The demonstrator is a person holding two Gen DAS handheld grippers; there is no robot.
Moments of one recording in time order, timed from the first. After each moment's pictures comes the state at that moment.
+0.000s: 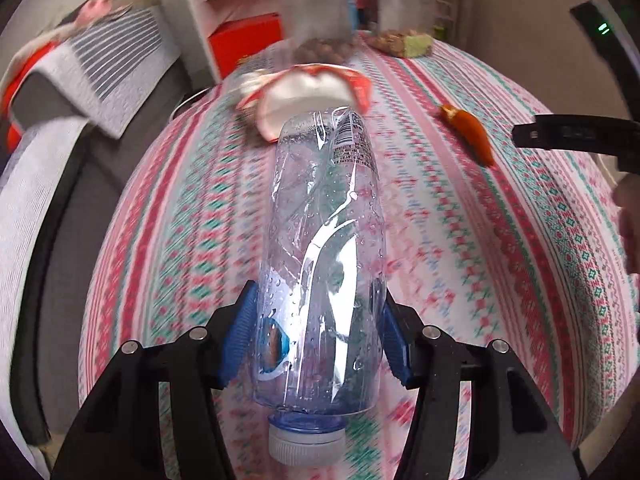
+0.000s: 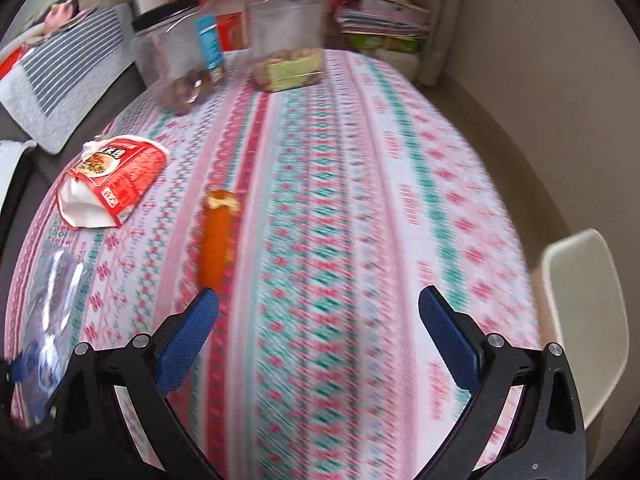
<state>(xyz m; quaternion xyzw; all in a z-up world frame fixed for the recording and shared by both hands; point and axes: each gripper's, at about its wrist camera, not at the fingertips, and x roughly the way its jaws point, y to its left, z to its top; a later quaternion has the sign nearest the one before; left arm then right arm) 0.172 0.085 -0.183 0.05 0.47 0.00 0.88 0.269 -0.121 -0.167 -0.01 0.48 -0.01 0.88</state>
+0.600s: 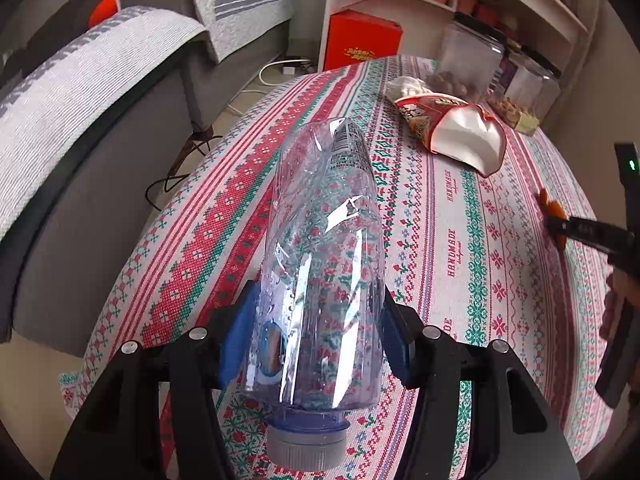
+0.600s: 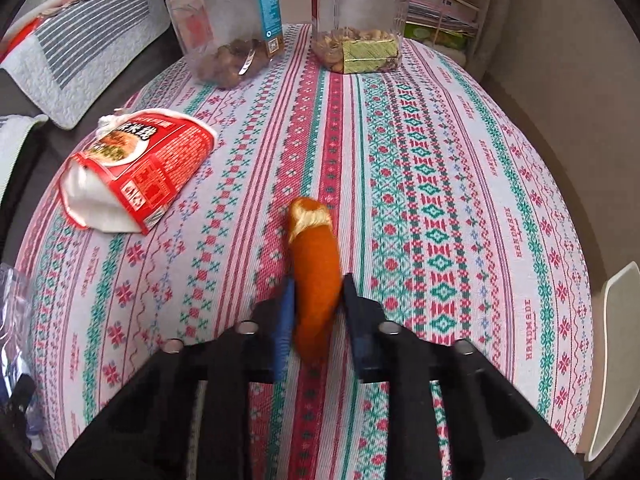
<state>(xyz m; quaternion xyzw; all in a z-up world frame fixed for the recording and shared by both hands) 0.141 0.178 -0.184 -0.12 0.46 0.11 0.88 0.291 -0.082 -0.183 -0.01 0.50 0.04 0.86</state>
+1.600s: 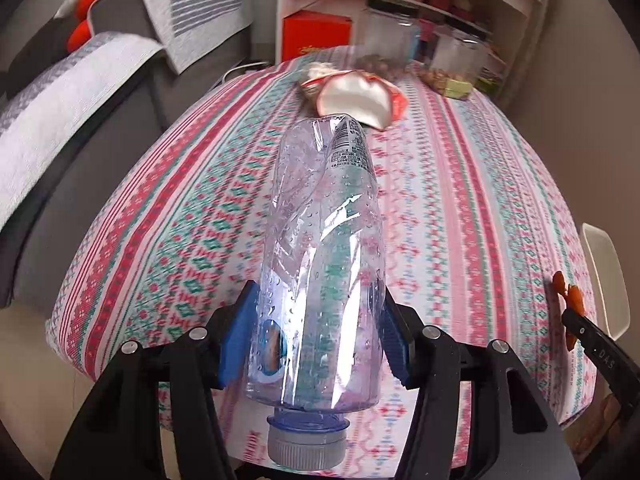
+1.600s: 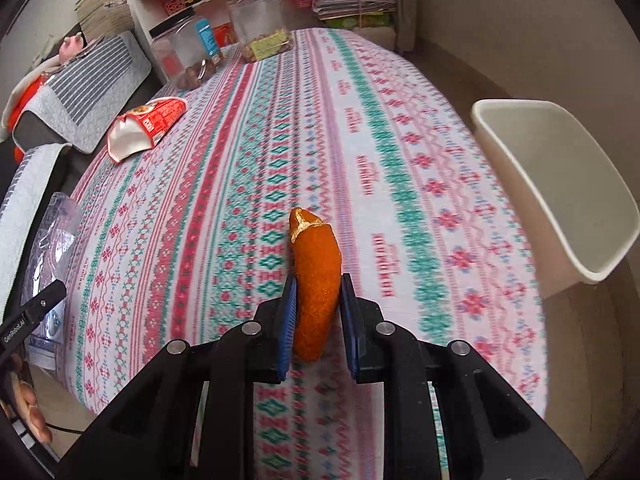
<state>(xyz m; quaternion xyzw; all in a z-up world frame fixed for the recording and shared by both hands) 0.100 0.069 -0.159 -0.08 0.46 0.06 0.88 0.105 -0.210 -0.175 0.09 0.47 0.01 0.88</state>
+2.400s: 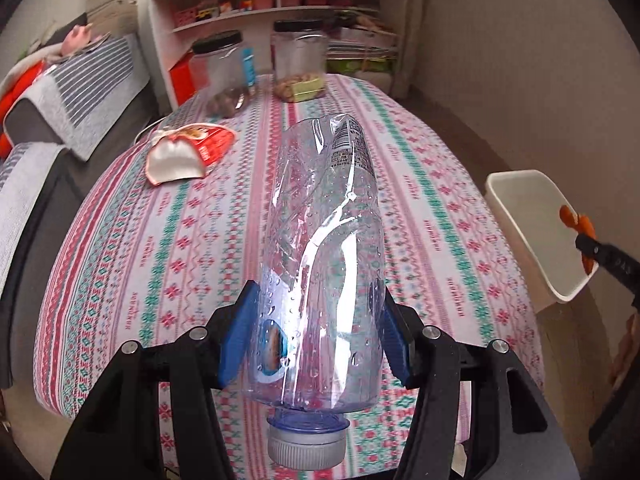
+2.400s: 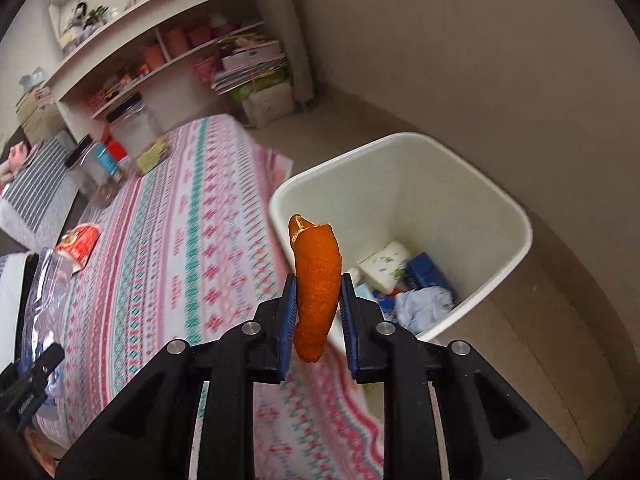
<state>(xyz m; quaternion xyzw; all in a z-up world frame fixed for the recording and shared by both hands) 0.109 -0.089 -0.124 0.03 0.43 -0.06 0.90 0.089 -0.375 -0.134 0.16 0.39 -0.12 0.90</state>
